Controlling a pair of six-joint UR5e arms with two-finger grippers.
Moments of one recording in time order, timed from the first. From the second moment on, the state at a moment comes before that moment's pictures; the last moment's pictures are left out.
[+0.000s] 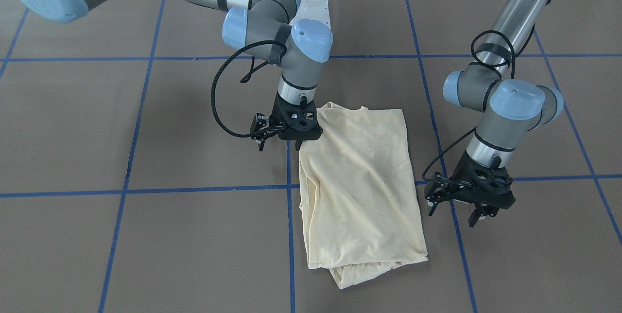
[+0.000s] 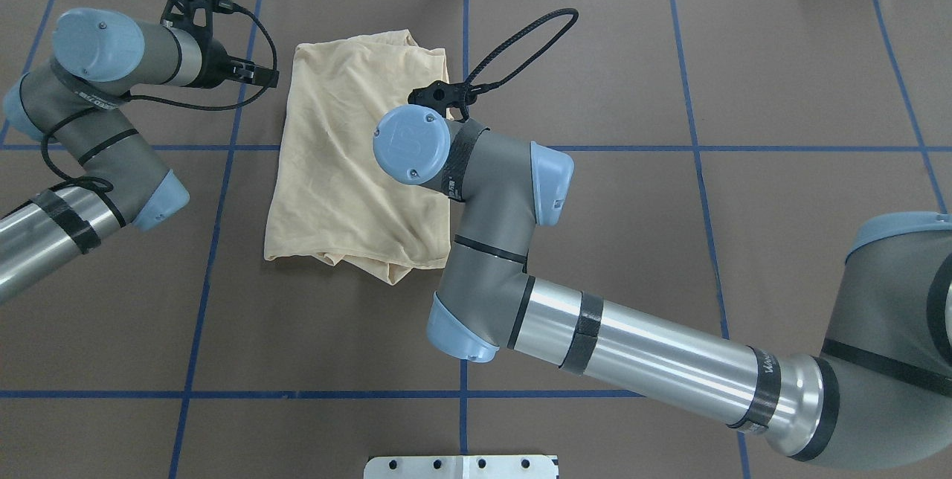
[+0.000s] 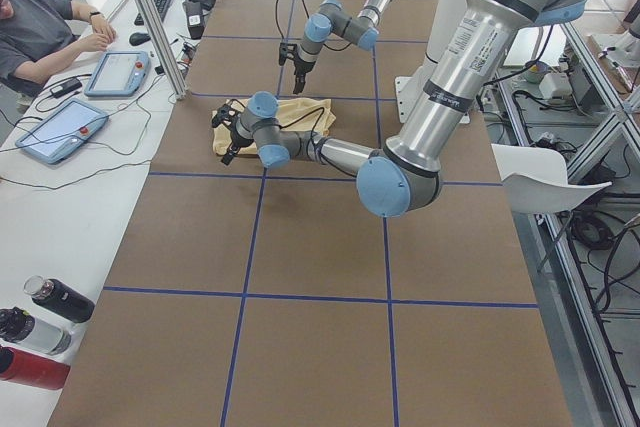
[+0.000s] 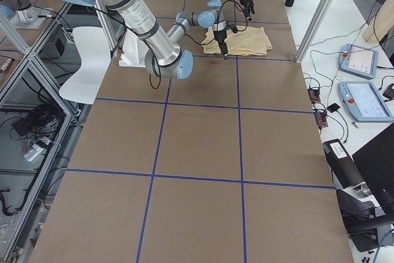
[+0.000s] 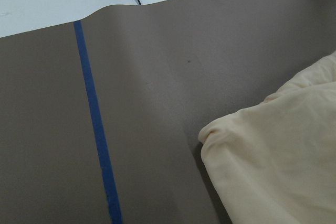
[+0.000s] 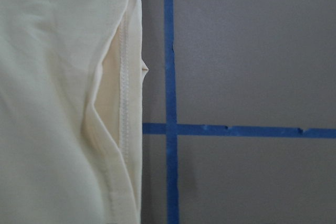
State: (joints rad) left arm -0.89 -2.08 -1.22 -2.47 -1.80 -0.74; right arm 0.46 -0.60 1.30 -1.58 1.51 1.24
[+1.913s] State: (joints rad) left arm -0.89 -2.08 -1.22 -2.47 -1.80 -0.74; right arm 0.38 -0.59 1.20 -1.39 1.46 1.56
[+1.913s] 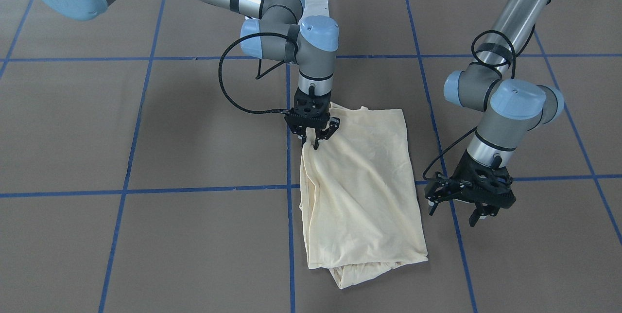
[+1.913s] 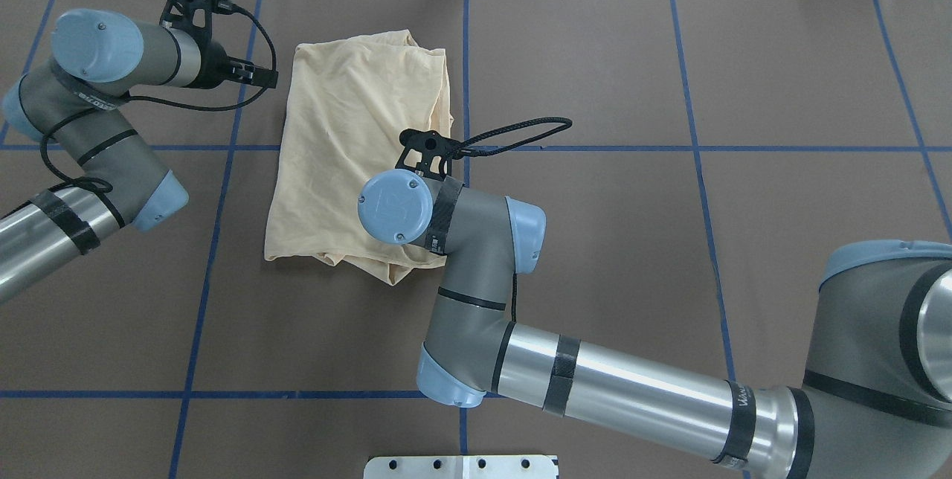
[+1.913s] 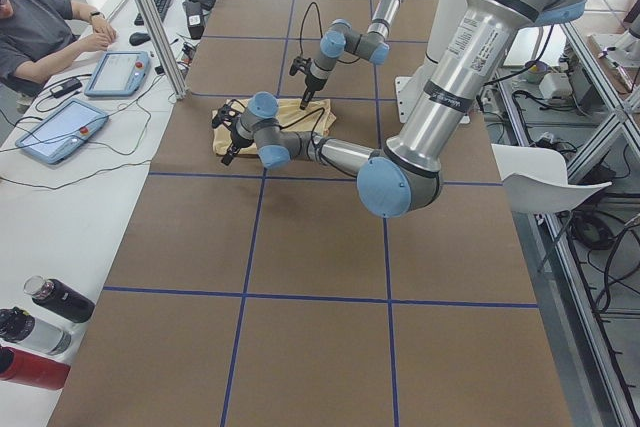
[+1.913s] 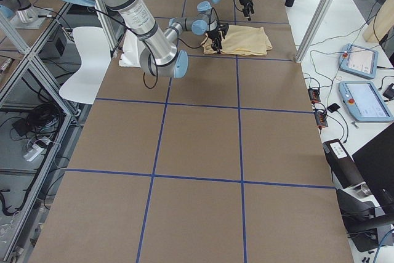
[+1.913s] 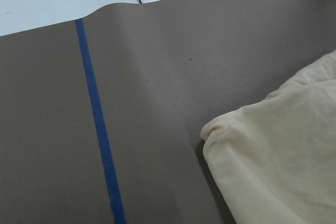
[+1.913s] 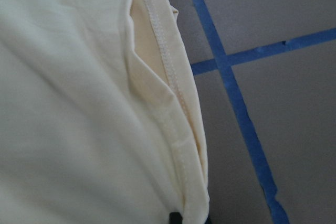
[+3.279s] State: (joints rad) left arm -0.88 -2.08 -1.24 -2.47 -1.80 -0.75; right arm 0.30 -1.04 1.79 -1.50 1.40 1.56
